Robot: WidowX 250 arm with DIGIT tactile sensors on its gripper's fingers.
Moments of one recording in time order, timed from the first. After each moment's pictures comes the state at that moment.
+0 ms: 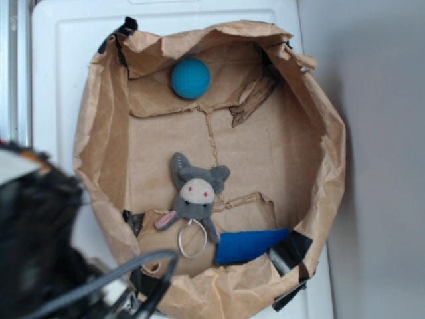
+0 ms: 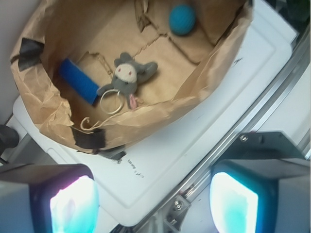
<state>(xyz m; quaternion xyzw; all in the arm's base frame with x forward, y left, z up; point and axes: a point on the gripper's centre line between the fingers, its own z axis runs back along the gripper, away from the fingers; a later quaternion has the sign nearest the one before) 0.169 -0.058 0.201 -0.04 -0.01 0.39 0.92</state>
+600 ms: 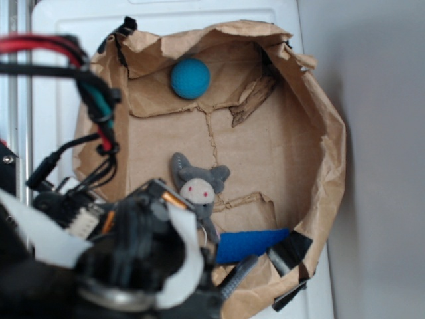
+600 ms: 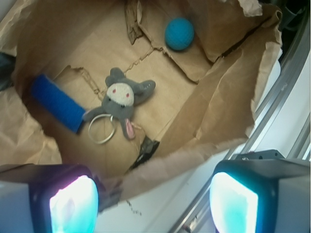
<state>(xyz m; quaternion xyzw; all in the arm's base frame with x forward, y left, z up) 0.207 -0.065 0.174 0.06 -0.01 0.39 0.92</state>
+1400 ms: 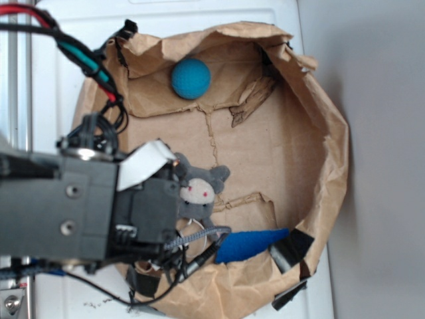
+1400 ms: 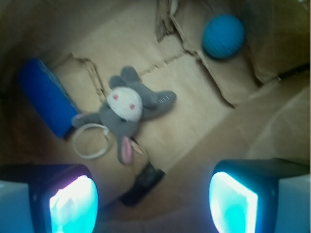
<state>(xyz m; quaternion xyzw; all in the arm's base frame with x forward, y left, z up) 0.206 -0.040 0.127 0.01 -0.03 0.28 0.96</state>
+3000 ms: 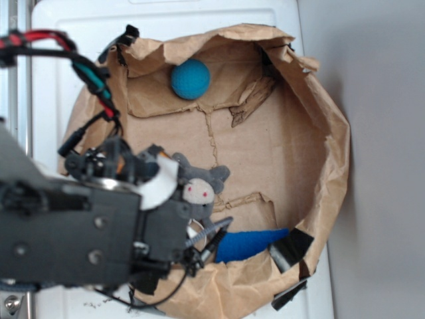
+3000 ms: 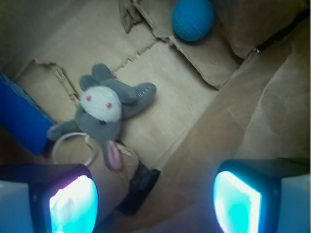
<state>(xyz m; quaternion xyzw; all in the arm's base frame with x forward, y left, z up) 0.211 -0.042 0.116 0.03 -0.03 0.38 0.93</state>
